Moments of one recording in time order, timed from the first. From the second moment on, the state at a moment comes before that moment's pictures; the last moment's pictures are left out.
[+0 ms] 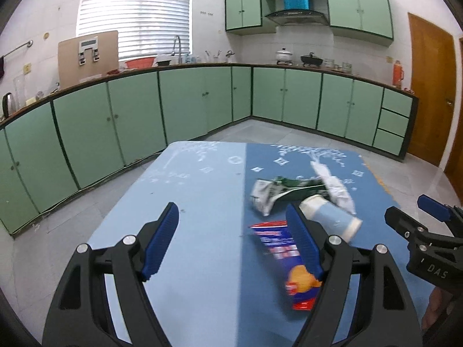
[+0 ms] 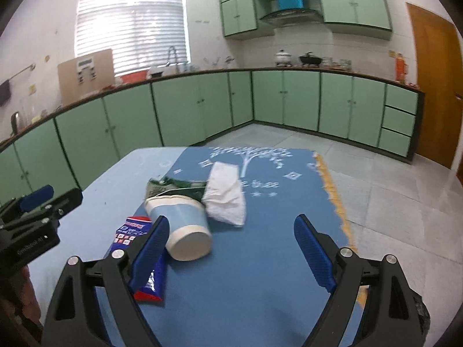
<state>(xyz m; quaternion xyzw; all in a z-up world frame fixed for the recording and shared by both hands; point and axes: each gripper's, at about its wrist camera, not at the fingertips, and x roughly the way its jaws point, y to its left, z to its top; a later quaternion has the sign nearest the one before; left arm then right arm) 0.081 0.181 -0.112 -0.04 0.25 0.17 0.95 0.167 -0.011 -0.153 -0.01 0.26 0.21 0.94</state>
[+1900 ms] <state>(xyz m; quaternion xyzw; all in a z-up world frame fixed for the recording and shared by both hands) 0.117 0.115 -0.162 -0.06 0.34 0.16 0.93 0.163 -0.081 -0.141 0.02 0.27 0.21 0.94</state>
